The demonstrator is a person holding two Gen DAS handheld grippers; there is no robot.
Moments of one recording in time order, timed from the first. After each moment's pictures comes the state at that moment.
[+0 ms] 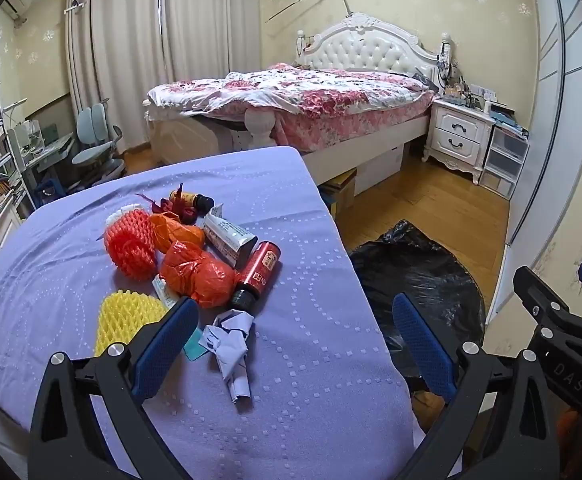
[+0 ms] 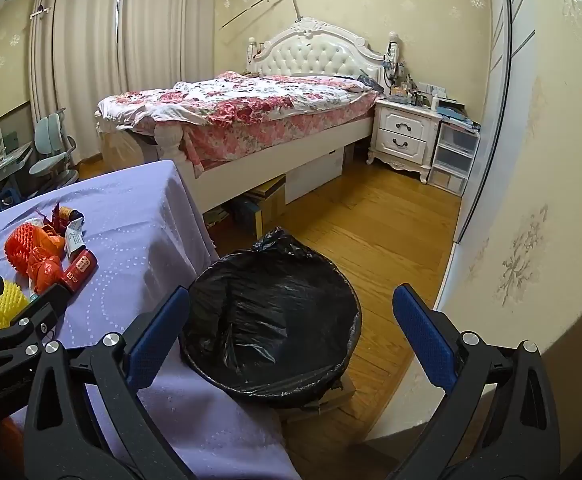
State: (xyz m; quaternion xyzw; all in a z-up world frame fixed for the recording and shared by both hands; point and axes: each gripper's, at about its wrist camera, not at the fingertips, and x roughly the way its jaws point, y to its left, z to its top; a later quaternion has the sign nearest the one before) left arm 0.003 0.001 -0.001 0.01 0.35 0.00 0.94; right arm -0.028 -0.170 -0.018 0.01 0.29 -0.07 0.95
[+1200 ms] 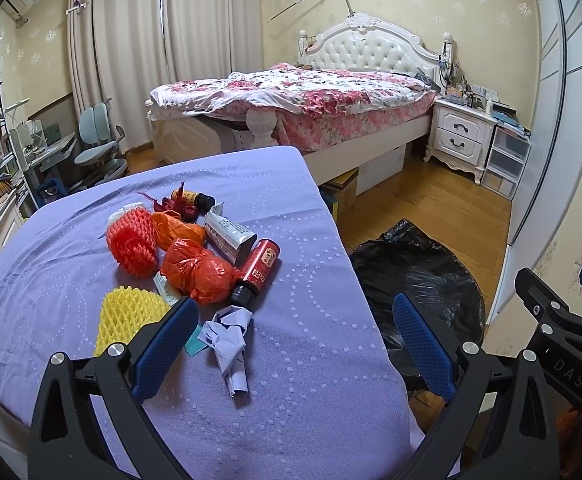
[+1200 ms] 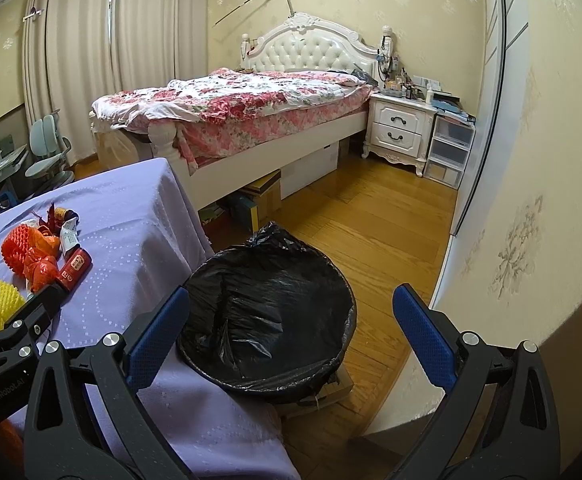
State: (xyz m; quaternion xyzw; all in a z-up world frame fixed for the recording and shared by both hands) left arm -0.009 -0.004 0.006 0.02 0.33 0.00 0.94; right arm -0.030 -0.176 -0.020 0.02 0.30 -0.07 0.95
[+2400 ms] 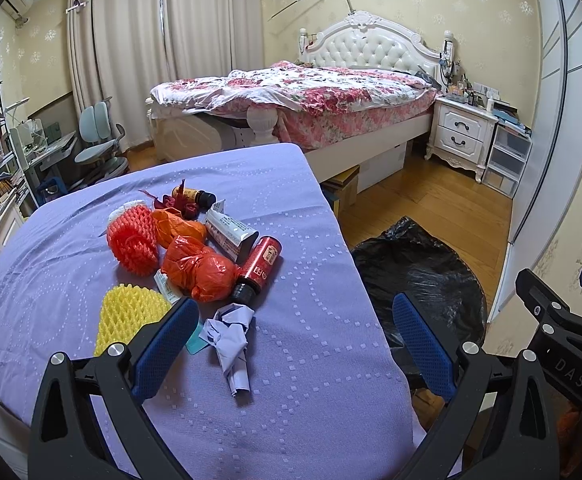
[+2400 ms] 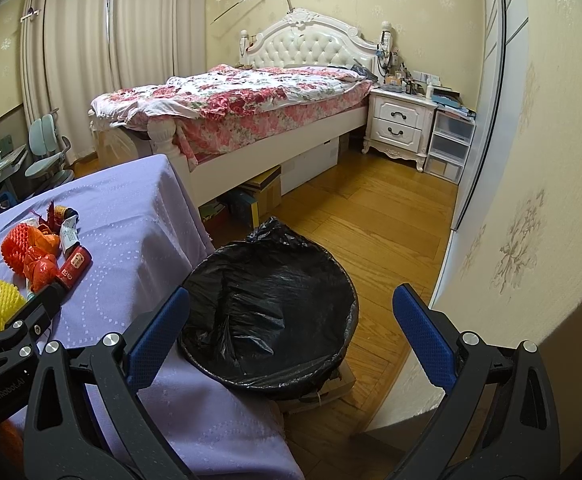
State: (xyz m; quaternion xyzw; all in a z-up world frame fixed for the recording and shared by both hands) left arm -0.008 -0.003 0.005 0.02 0.33 0.00 0.94; right arm -0.033 -0.183 -0.031 0.02 0.31 -0.07 0.95
